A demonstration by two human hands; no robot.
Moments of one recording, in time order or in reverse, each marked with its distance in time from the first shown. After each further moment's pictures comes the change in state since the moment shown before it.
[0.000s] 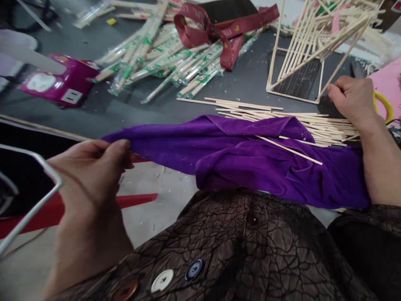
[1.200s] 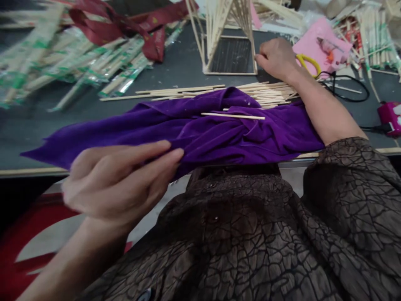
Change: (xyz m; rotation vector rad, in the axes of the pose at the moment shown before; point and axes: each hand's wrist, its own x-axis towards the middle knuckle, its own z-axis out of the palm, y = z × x) left_hand -0.099 0.072 0.030 -0.151 0.008 1.574; right_hand 0.000 -0.027 -0.014 -0.231 -0.154 -0.031
